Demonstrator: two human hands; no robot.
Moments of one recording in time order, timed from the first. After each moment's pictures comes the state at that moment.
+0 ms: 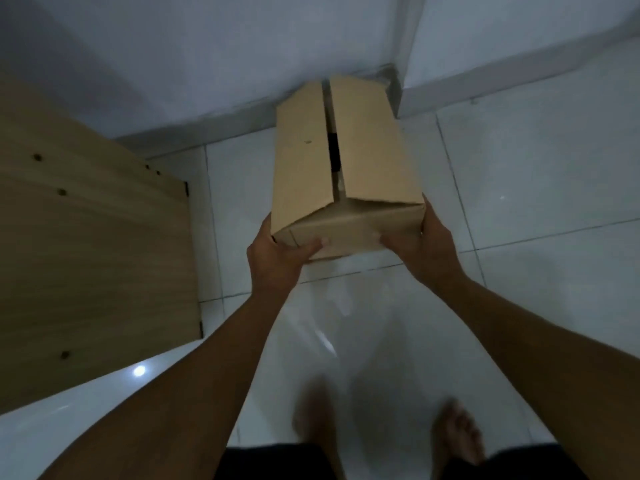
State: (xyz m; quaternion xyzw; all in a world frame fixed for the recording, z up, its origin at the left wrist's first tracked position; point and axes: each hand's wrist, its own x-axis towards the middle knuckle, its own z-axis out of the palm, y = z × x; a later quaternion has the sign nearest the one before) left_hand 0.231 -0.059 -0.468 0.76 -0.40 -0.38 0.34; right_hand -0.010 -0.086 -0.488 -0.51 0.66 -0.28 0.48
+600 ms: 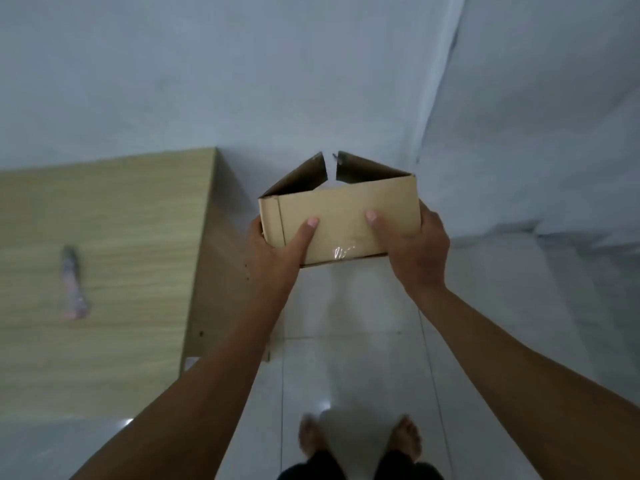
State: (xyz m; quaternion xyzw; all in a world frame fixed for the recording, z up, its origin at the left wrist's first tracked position) left_hand 0.243 -0.038 0.138 0.72 -0.36 -0.32 0.49; right_hand 0.045 -0.085 0.126 -0.52 0.66 -0.43 0.34
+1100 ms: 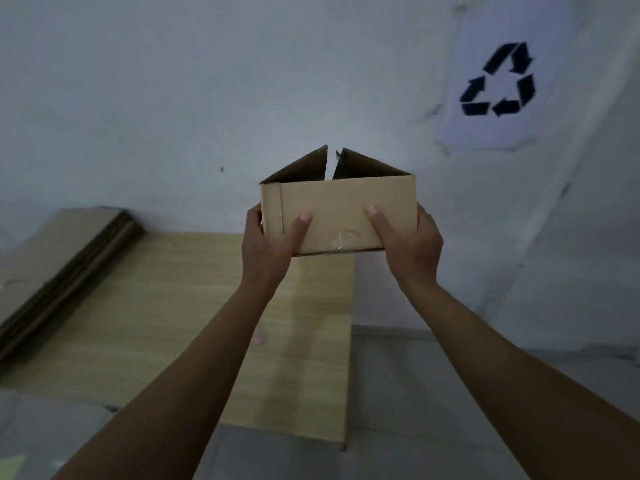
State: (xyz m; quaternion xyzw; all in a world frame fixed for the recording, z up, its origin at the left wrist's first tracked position) left_hand 0.524 0.076 0.349 0.64 -0.41 -0.19 0.62; right_hand 0.333 -0.005 0.325 -0.57 0.51 -0.55 0.33
